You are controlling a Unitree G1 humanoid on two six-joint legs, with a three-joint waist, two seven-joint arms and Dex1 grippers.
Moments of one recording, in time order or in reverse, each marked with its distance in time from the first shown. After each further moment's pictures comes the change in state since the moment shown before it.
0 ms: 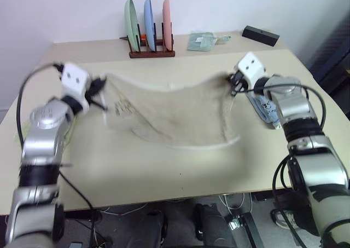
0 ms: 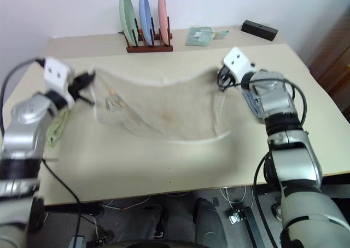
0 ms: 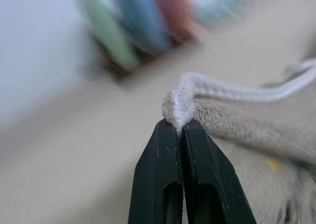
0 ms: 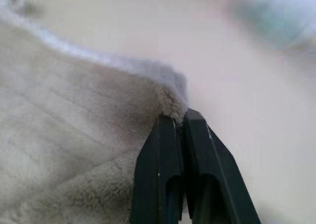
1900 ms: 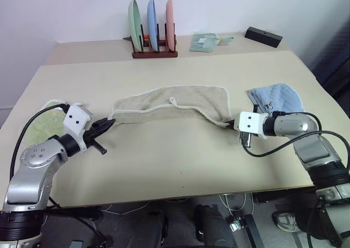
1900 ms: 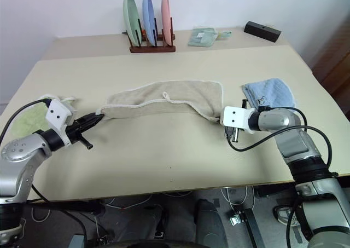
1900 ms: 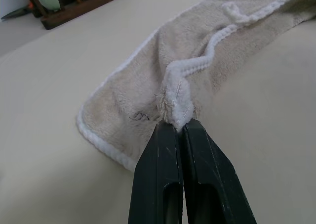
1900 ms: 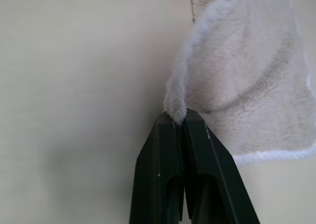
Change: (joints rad) left arm 0.612 0.043 0.074 -0.504 -0.183 0.194 -0.238; right arm 0.566 -0.214 0.071 -0.547 -0.053 -0.173 0.346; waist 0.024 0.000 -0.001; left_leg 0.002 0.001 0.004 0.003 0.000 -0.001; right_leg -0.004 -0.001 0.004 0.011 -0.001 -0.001
